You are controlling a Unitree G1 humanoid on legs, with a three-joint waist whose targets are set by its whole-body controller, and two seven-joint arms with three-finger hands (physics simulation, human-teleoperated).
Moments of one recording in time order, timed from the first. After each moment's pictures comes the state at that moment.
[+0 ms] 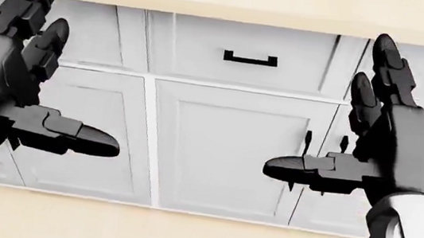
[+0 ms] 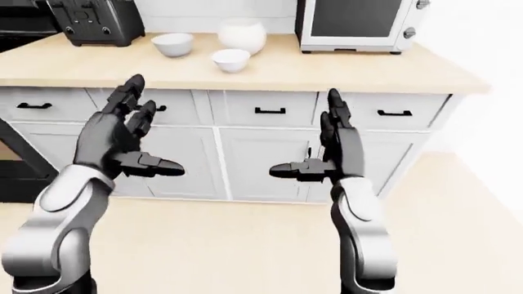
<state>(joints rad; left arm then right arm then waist) -0.42 0.22 0.16 -0.52 -0.15 0.81 -0.12 -0.29 -0.12 -0.17 -0.48 0.13 0.63 0.01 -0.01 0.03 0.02</state>
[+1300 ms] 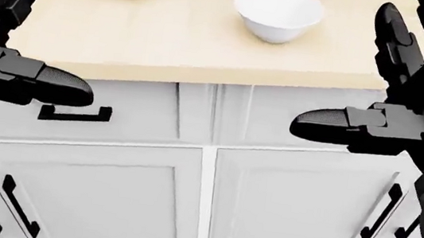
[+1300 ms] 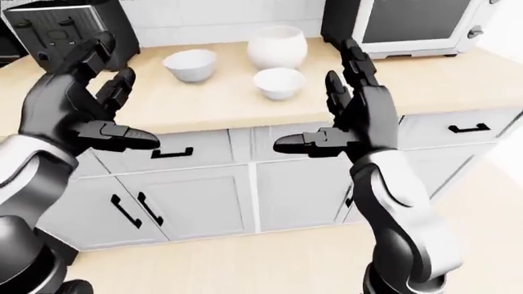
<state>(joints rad) -0.63 0.37 0.27 -0.63 -0.48 1.10 0.06 -0.49 -0.29 -0.28 -0.69 0.54 0.93 -0.16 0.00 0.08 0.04</state>
